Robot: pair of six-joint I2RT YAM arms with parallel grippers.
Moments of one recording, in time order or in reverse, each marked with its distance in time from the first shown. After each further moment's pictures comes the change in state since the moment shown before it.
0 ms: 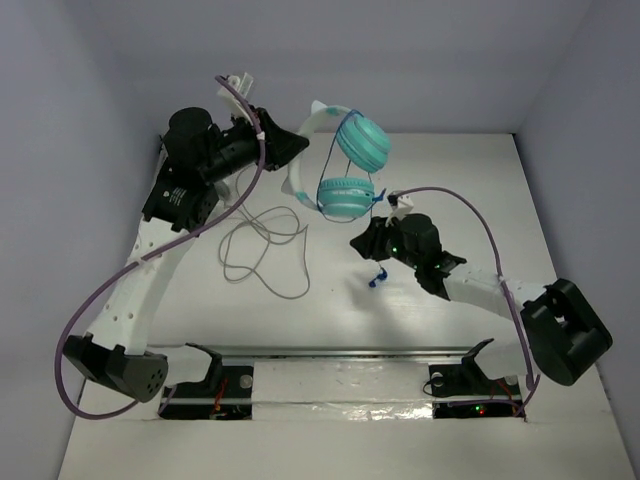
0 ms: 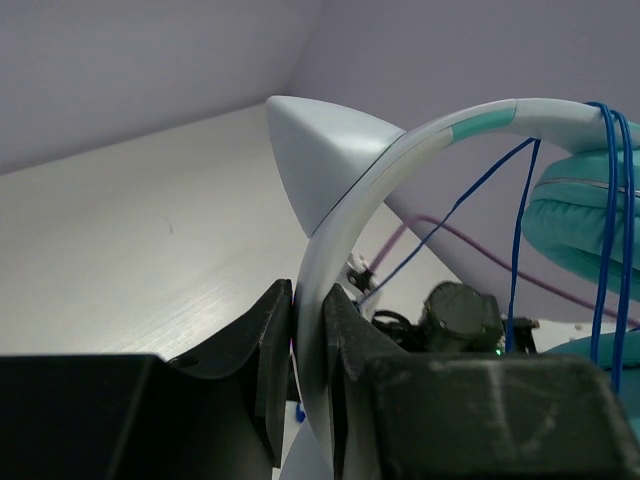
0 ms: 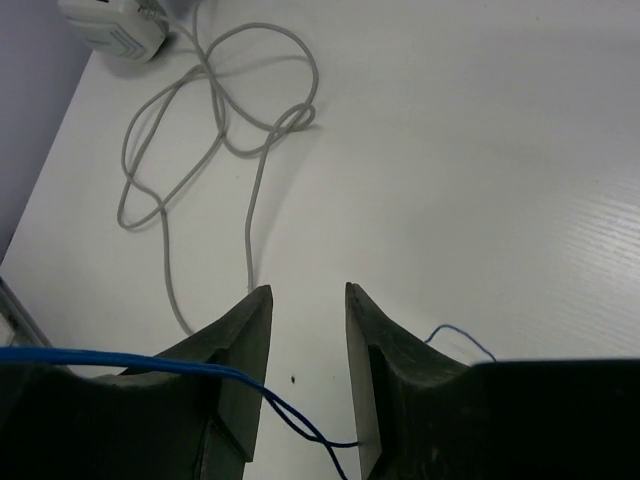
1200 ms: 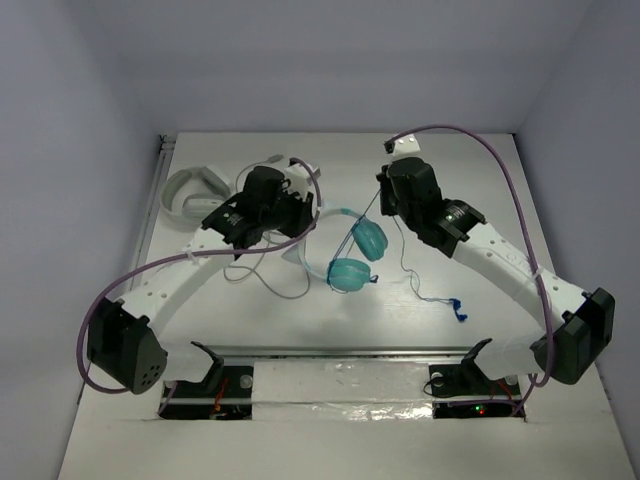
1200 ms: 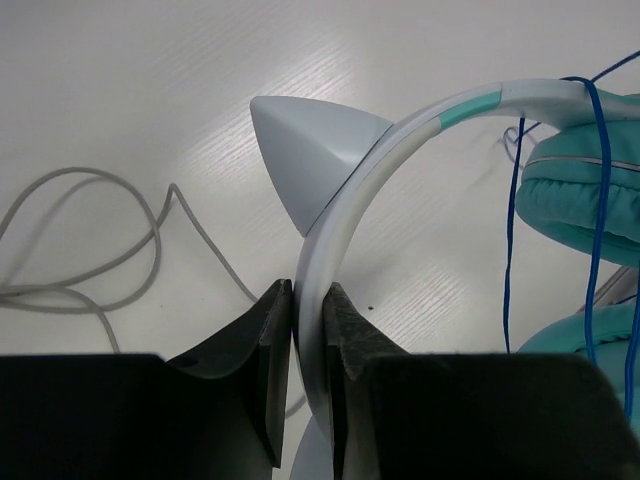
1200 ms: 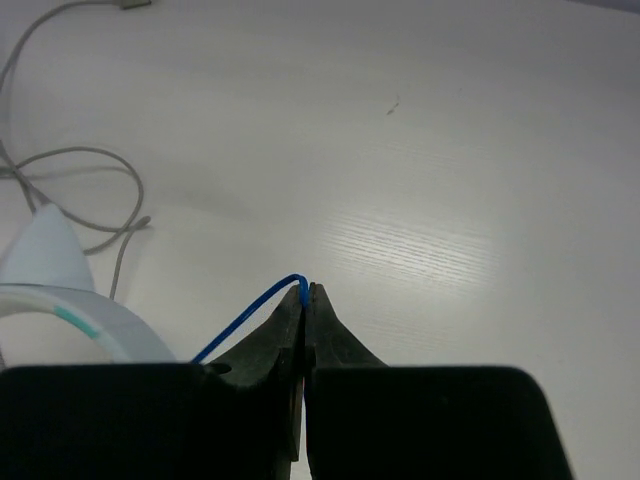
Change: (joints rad) left arm -0.209 0.071 -0.365 -0.174 -0.328 0.345; right arm 0.085 0.005 0.666 -0.809 0.562 -0.315
